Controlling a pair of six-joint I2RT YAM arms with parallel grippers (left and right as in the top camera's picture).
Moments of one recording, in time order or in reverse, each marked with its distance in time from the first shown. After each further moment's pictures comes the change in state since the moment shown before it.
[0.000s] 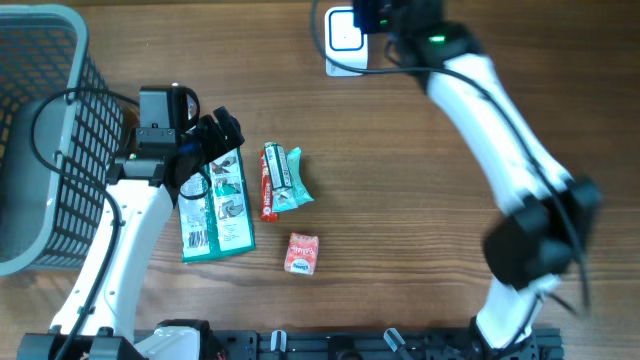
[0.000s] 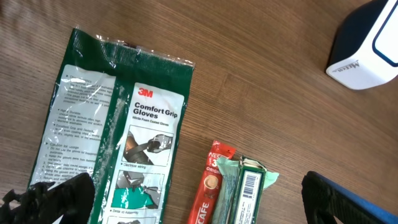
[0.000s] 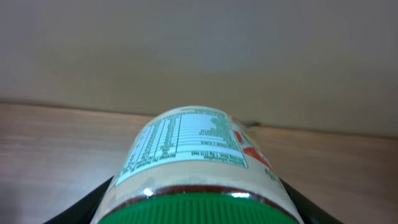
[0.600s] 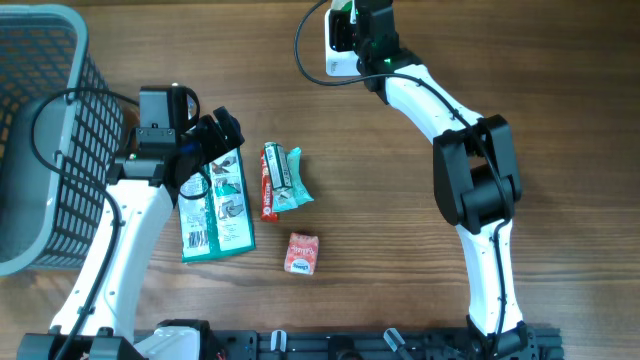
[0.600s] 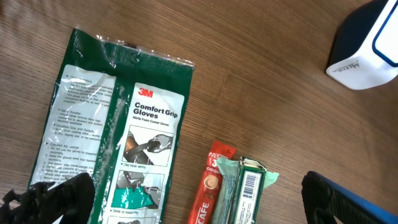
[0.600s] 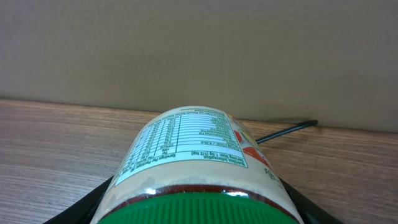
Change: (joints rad) left arm 0.000 0.000 0.000 0.000 0.000 0.000; right arm 0.025 0.484 0.000 0.552 0.000 -0.013
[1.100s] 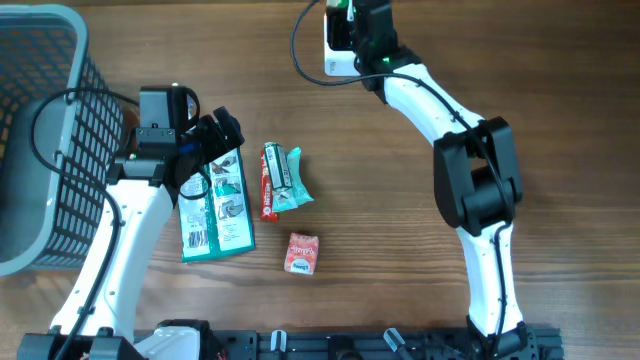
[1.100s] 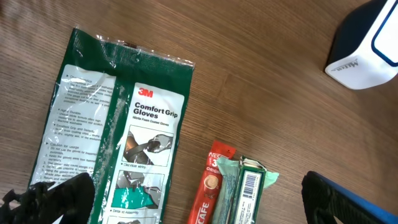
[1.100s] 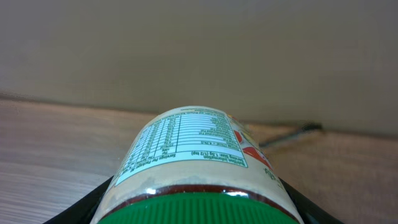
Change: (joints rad) left arm 0.000 0.000 0.000 0.000 0.000 0.000; right arm 0.006 -0.006 0.000 -0.007 -0.003 0.000
